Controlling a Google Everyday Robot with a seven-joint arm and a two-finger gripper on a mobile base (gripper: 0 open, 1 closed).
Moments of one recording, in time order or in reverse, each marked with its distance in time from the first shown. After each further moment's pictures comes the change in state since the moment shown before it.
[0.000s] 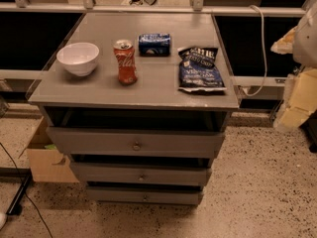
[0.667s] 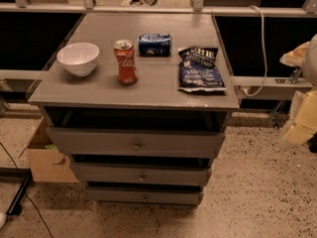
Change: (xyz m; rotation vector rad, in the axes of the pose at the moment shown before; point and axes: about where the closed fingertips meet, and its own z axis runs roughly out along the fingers) arm 0.017 0.016 0.008 0.035 -0.032 0.047
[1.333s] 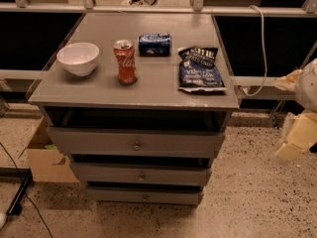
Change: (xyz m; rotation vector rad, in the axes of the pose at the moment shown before) arm 0.017 0.017 0.044 -0.079 -0.082 0.066
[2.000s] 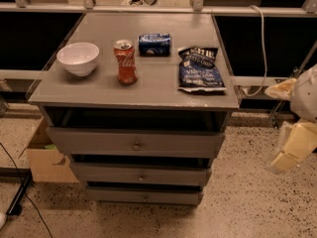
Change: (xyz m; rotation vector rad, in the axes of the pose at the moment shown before) arm -0.006 0.016 0.010 -0.050 -0.047 -0.030
